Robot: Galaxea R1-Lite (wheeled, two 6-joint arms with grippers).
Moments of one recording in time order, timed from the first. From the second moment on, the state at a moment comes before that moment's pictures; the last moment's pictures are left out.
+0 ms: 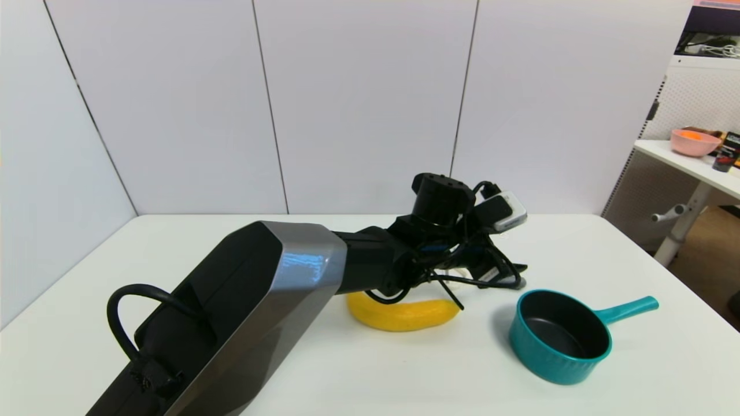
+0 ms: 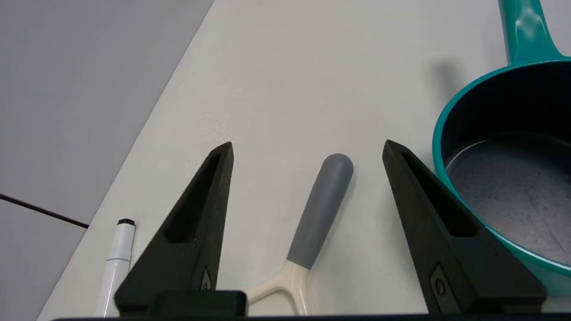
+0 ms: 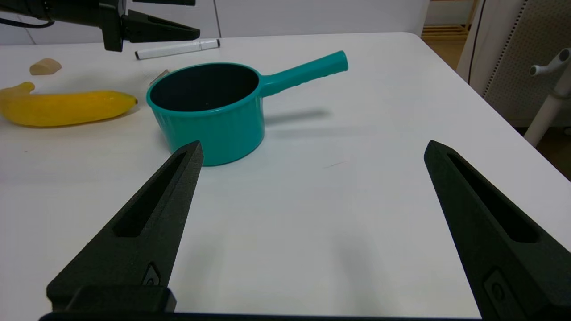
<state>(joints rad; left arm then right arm) -0.85 2.52 -2.00 -0.24 -0.37 0.46 0.00 0.00 0.00 0.00 -0.01 0.02</state>
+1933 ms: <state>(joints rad) -0.12 0.40 -0.14 -0.18 -0.06 0.23 0.00 0.00 0.00 0.00 -0.01 0.02</state>
